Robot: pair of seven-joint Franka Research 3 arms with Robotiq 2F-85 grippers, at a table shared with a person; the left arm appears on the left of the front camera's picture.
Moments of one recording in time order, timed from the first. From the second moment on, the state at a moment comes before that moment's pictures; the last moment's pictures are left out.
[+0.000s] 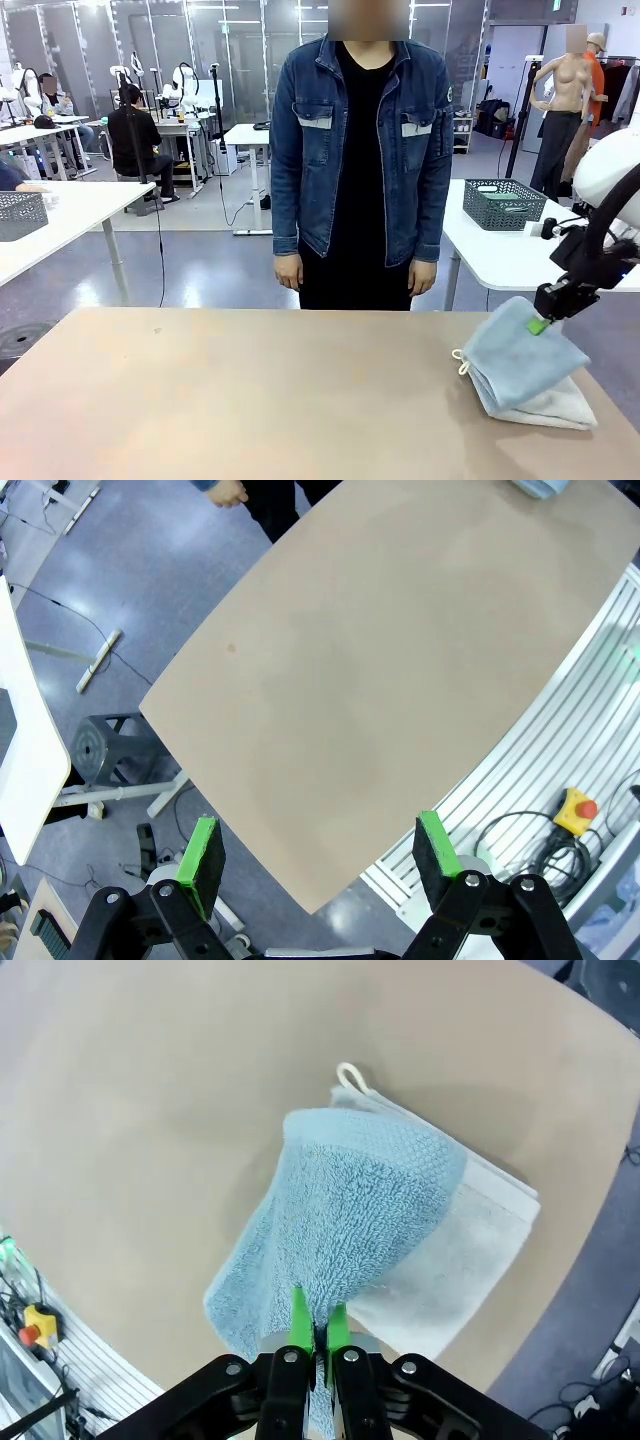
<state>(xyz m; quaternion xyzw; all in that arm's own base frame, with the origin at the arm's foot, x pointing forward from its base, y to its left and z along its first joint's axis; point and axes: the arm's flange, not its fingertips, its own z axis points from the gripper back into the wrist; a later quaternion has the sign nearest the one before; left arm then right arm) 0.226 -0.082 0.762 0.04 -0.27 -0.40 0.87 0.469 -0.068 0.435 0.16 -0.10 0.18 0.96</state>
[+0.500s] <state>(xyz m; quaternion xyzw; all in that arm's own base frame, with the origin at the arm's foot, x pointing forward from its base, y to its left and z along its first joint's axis) 0.226 -0.082 0.762 0.04 -0.27 -0.40 0.87 0.472 -0.077 0.415 0.11 -0.07 0.14 0.98</state>
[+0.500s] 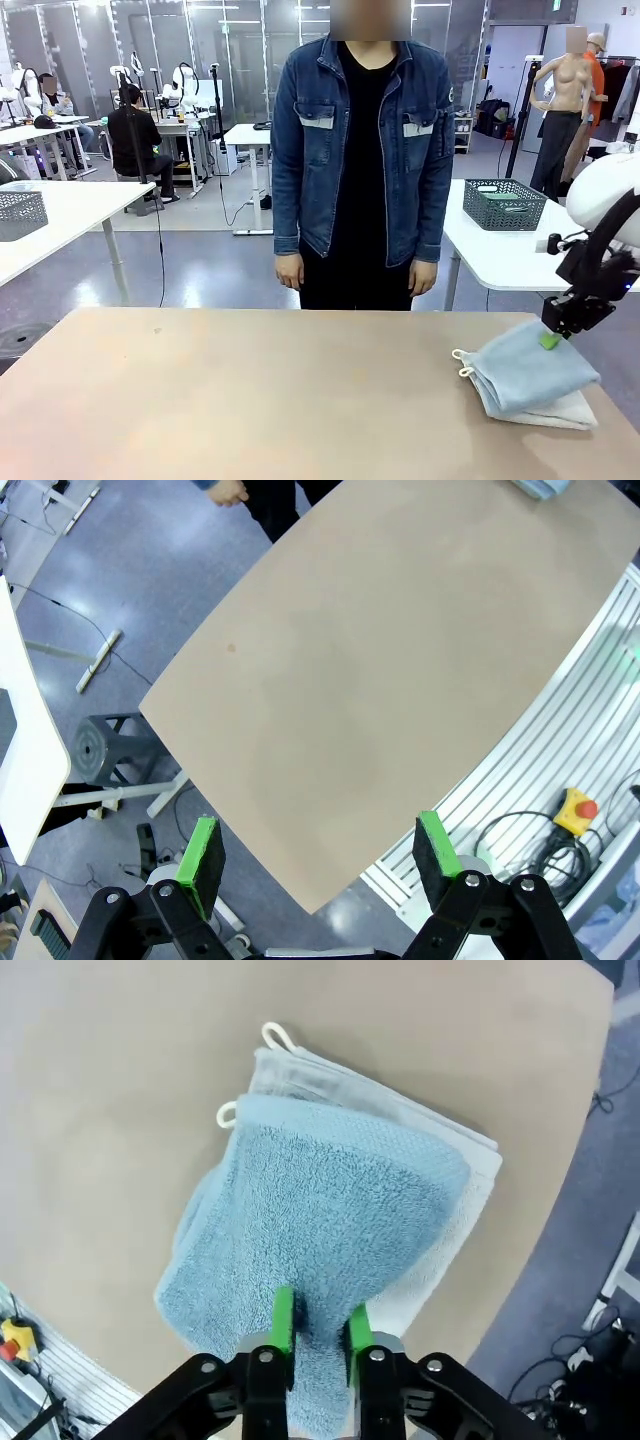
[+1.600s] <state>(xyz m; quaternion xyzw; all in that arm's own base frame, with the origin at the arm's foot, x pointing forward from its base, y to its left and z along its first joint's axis) 0.226 -0.082 0.762 0.04 -0.27 -0.40 0.87 0.458 -0.069 0.424 0.02 -0.06 0.10 0.99</state>
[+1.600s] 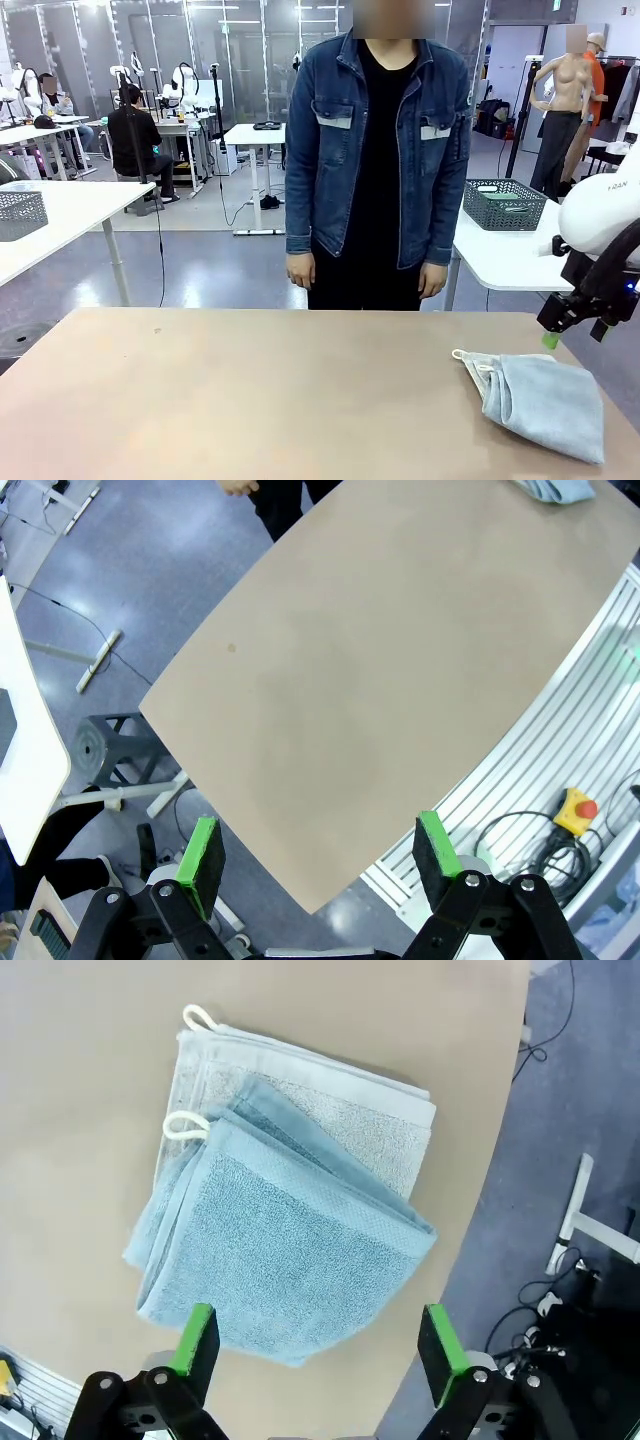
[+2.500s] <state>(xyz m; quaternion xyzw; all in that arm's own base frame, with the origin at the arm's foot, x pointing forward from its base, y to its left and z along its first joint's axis) 0.226 -0.082 0.762 0.04 -0.27 -0.40 0.87 0.458 -0.069 0.423 0.02 -0.06 0.10 0.99</state>
